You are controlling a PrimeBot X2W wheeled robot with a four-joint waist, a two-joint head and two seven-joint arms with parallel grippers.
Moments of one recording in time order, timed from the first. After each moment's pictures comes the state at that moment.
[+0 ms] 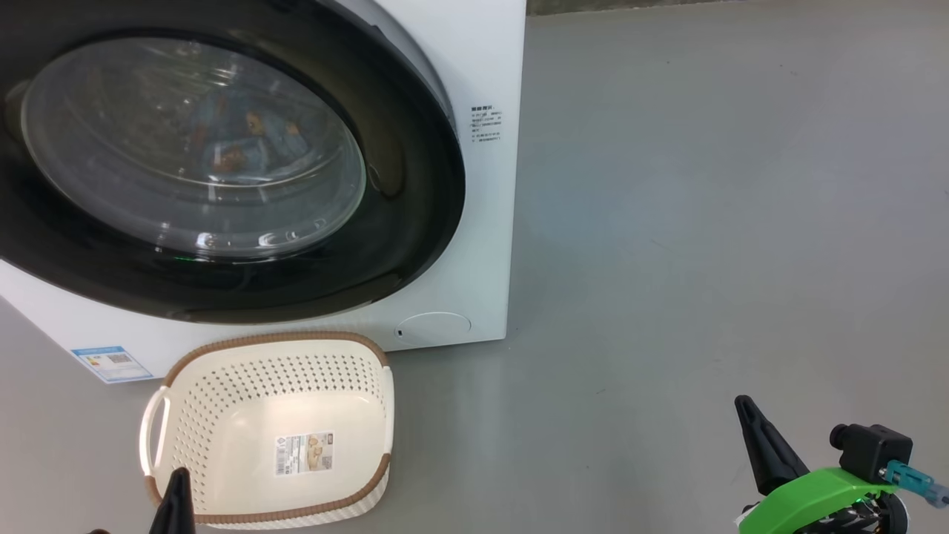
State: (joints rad) left arm 0.03 0.08 0.04 0.32 -0.48 -0.13 -0.21; right arm -0.12 -0.18 0.08 0.44 0.55 0.13 -0.22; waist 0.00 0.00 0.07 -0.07
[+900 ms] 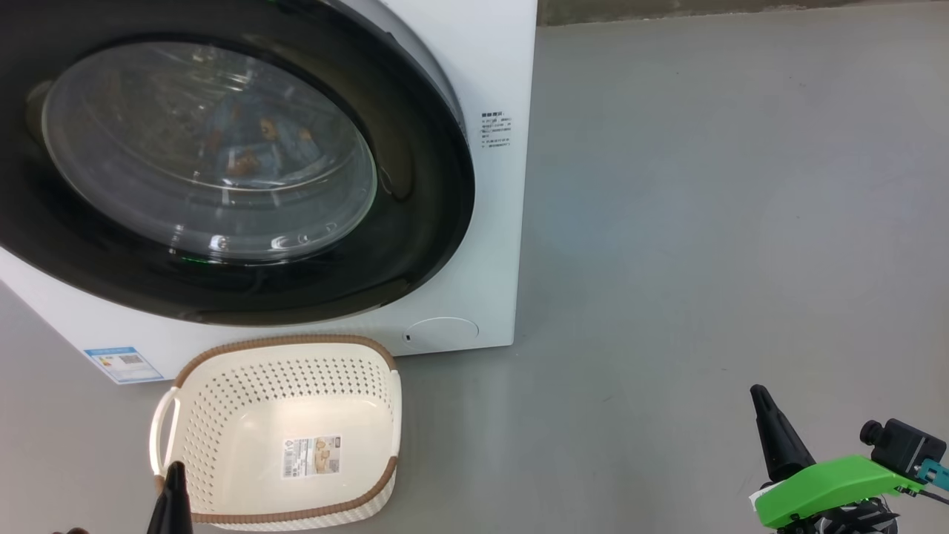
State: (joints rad) left arm 0.01 0.06 0.05 0.31 -0.75 -0.13 -0.12; right arm -0.12 -0.15 0.02 0.40 0.81 0.13 -0.14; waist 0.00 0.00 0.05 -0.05
